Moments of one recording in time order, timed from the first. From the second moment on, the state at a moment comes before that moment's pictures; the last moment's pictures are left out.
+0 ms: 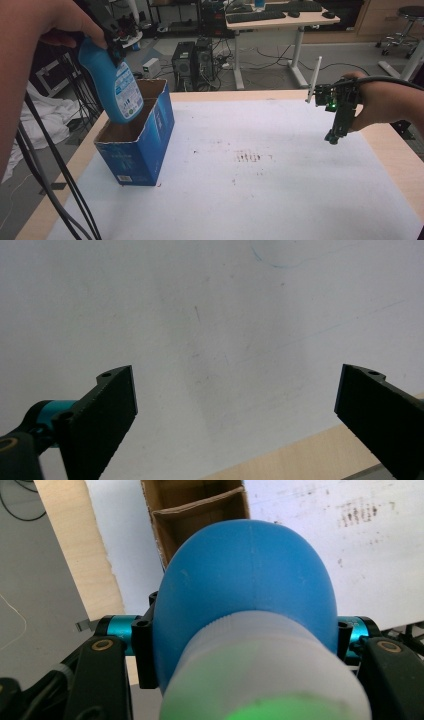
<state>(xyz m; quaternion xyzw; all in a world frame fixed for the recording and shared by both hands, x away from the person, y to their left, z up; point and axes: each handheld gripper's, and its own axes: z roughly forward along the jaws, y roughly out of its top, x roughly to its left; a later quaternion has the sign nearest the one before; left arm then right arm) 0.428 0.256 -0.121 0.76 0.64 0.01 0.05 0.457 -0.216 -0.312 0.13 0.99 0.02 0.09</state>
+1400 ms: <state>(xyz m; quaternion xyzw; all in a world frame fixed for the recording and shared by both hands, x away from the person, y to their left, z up) 0.441 0.253 -0.278 0.90 0.43 0.00 0.01 0.454 -0.204 -0.313 0.13 0.99 0.00 0.09</state>
